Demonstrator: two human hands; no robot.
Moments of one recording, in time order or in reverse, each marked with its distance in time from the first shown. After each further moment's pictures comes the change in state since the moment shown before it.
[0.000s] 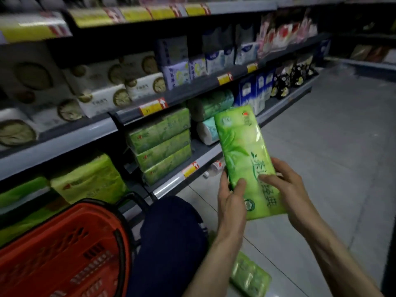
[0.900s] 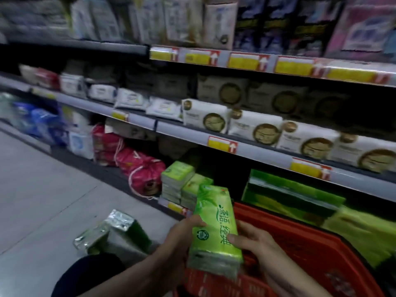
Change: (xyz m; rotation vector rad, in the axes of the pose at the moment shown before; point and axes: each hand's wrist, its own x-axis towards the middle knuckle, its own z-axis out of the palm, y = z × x) left_hand -0.301 0.087 -0.524 -0.470 0.979 -0.170; right_hand -0.277 -0.051 0.504 -0.160 -1.542 0.160
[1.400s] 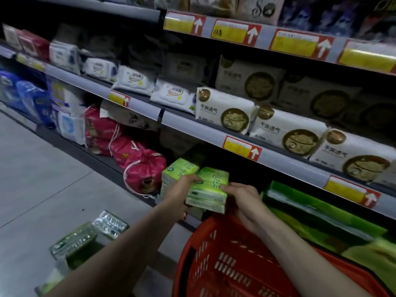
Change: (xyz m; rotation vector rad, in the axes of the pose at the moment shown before) left_hand 0.144 0.090 -0.030 -0.105 0.140 0.153; right_hand 0.186 -0.042 0.025 0.094 0.284 0.063
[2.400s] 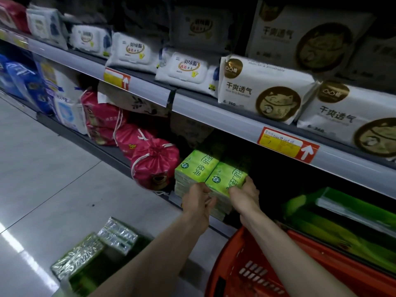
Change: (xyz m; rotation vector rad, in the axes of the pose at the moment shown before) left_hand 0.092 -0.034 -0.006 -0.358 0.227 -0.208; right_hand 0.108 0.044 0.065 -0.341 0.228 0.145
